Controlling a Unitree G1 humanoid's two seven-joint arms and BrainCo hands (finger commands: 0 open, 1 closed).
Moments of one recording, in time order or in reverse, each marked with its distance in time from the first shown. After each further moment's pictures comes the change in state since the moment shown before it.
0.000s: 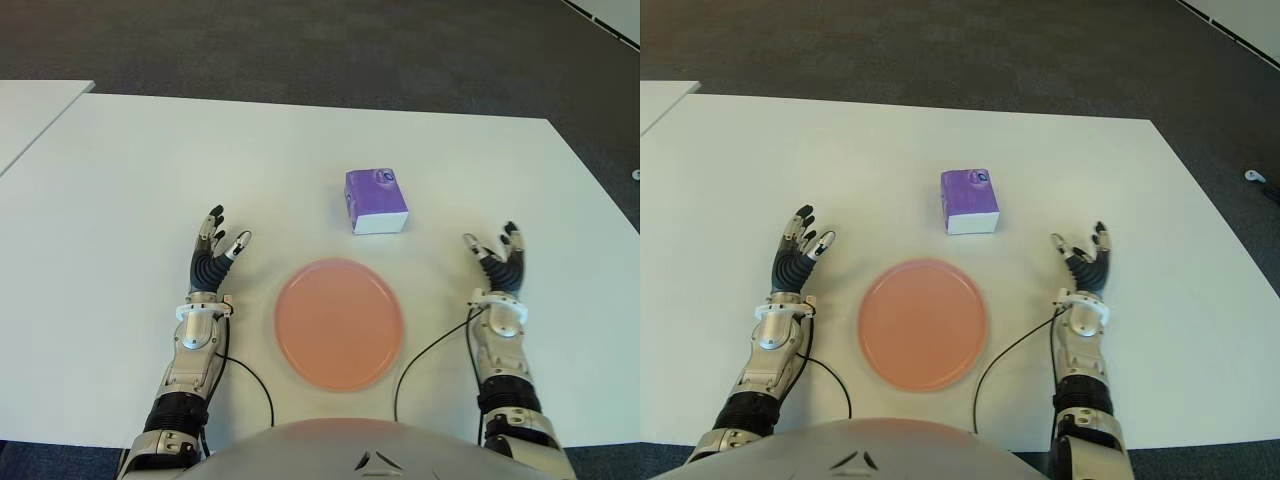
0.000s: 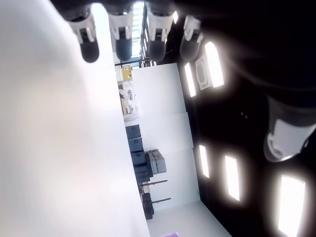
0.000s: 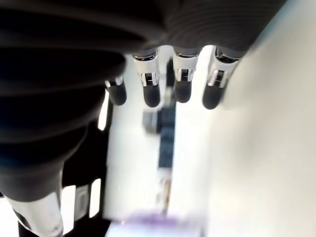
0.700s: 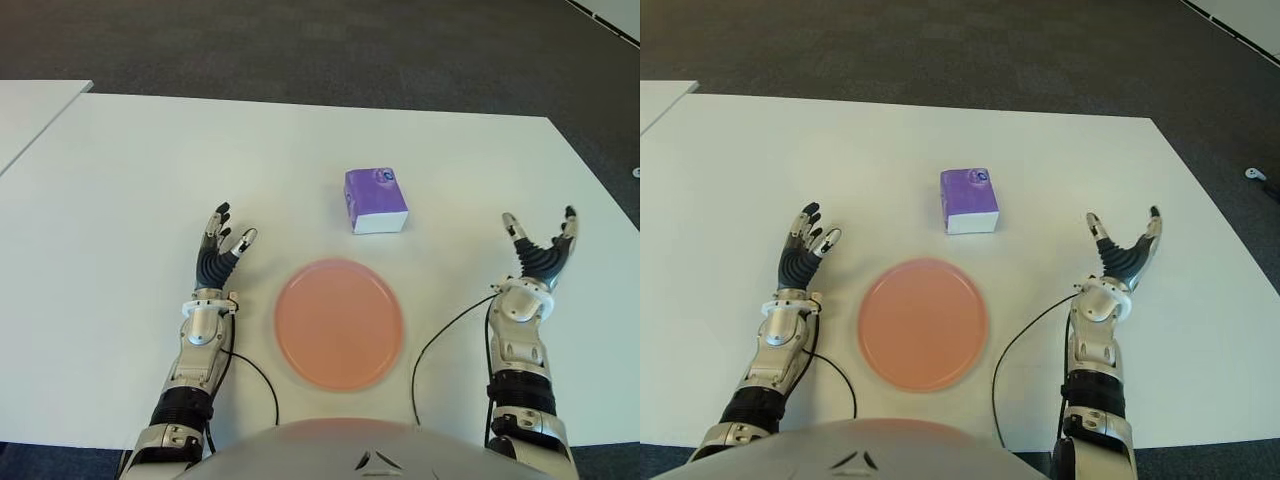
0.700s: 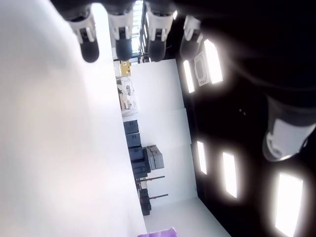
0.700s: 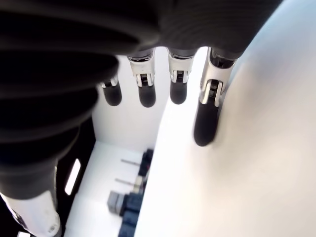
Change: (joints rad) left arm -0.023 -0.013 -0.001 0.019 0.006 -0.011 0.000; right arm -0.010 -0.003 -0.034 -0.292 -0.202 0.152 -0.277
